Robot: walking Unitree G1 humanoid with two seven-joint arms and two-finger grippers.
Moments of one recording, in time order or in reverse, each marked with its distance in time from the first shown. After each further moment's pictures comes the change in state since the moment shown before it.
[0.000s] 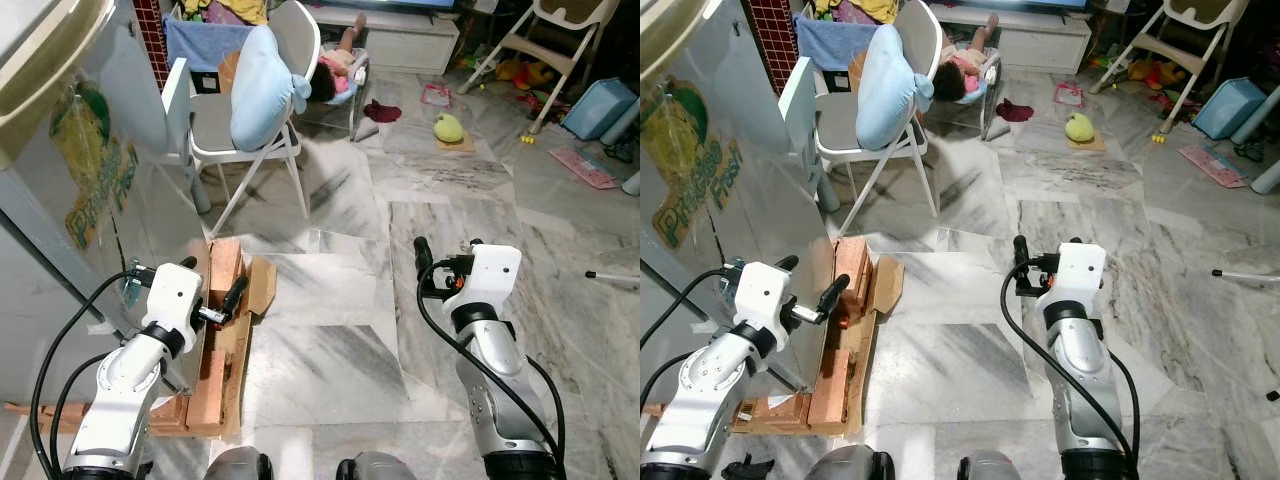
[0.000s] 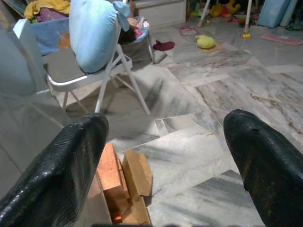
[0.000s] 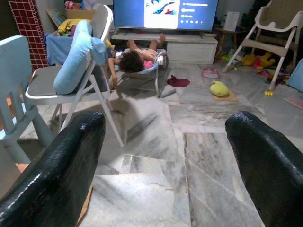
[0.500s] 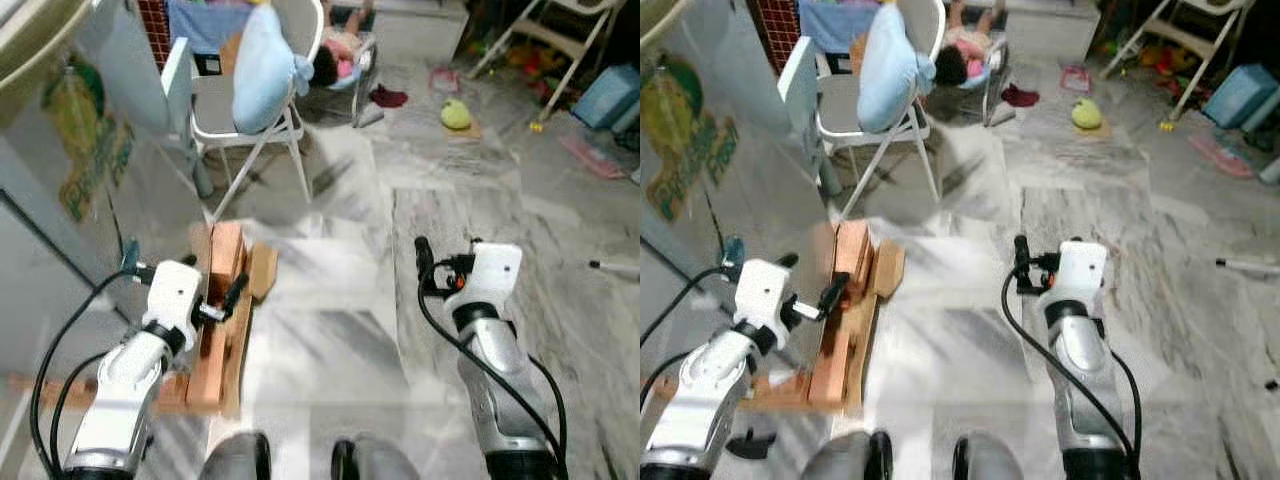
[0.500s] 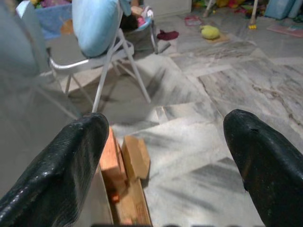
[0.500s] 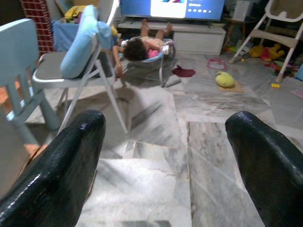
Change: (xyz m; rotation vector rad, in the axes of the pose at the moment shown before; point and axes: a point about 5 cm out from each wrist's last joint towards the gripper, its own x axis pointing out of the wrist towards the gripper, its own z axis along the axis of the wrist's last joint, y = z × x) left arm 0.000 0.002 0.003 0.009 -0.001 0.011; right arm 0.001 0.000 0.001 0.000 0.000 0.003
